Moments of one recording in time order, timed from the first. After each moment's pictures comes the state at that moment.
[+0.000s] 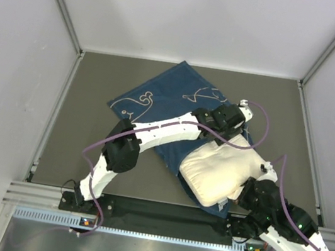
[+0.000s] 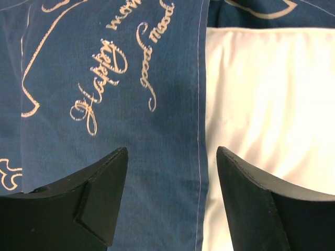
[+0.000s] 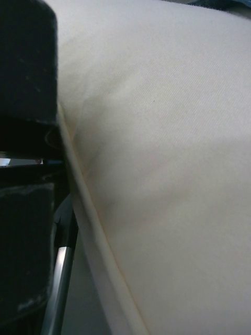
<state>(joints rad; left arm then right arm) -1.05 2.14 1.97 -0.67 -0.36 0.00 0.79 0.11 0.44 -1.06 0.16 1.02</state>
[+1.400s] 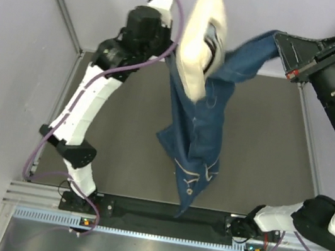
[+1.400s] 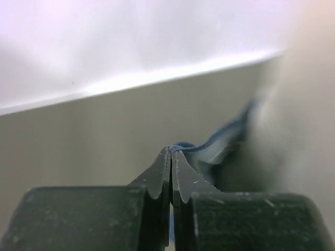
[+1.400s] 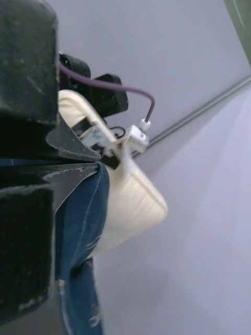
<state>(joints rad) -0.62 1.80 2.40 -0.90 -0.29 -0.17 0.79 1.36 2.51 -0.86 0.29 0.41</state>
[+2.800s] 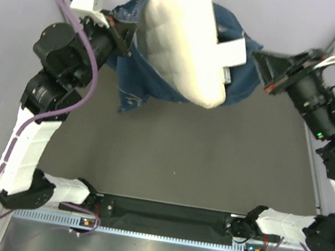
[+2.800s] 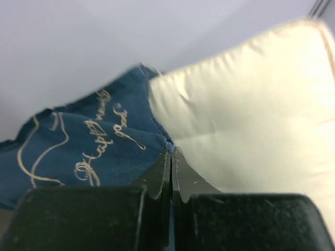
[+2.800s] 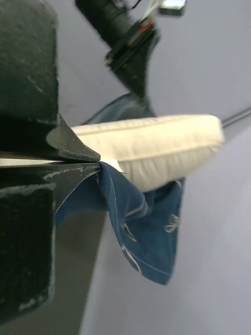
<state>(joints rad) -0.58 1.34 2.09 -0.57 -0.19 -0.20 0.77 1.09 1.91 -0.55 0.14 0.35</state>
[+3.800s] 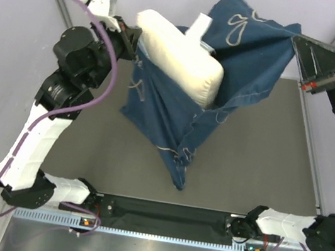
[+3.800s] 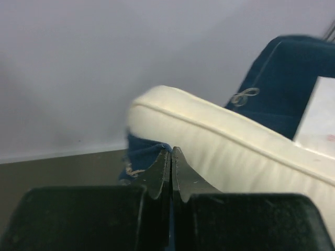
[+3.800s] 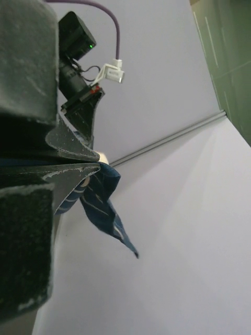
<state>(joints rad) -0.58 1.24 1.86 -0.44 -0.26 -0.20 0.77 1.19 2.25 -0.56 0.19 0.31</state>
